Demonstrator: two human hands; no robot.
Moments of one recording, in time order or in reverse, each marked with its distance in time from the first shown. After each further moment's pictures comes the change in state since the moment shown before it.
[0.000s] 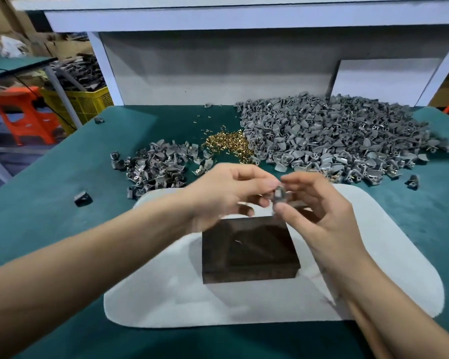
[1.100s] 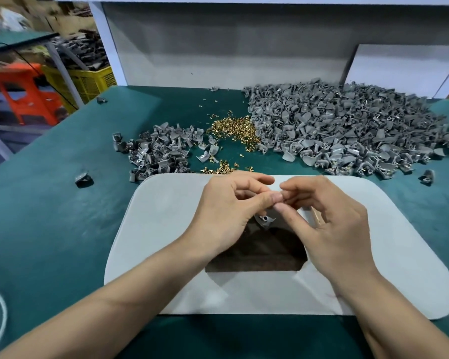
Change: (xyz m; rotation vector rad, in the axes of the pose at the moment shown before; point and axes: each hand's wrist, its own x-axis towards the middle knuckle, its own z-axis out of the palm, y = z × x) left_hand -0.018 -0.037 0.026 0.084 0.407 0.232; right_hand -0.010 -0.009 0.011 -0.357 0.062 -0.294
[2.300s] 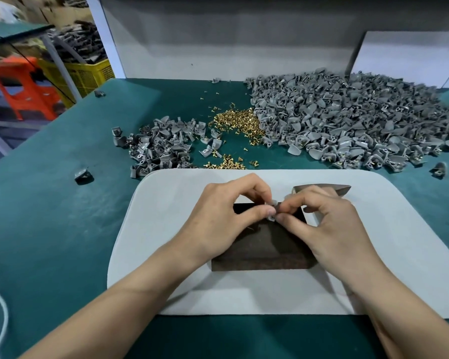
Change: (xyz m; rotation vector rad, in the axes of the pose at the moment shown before) left_hand -0.001 -0.021 -0.023 0.422 -0.143 0.277; right_hand -0.003 0.009 0.004 -0.020 -0.250 0.406
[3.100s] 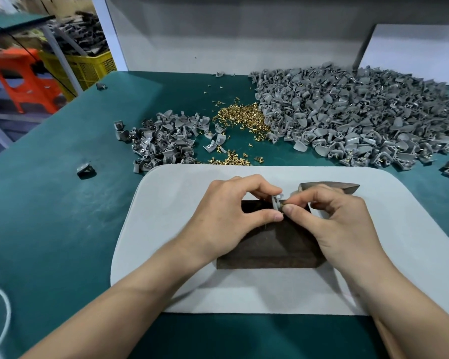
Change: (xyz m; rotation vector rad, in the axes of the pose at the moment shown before) left_hand -0.001 0.005 -0.001 0.045 0.018 -0.076; right_hand 0.002 0.003 0.005 0.178 0.040 0.124
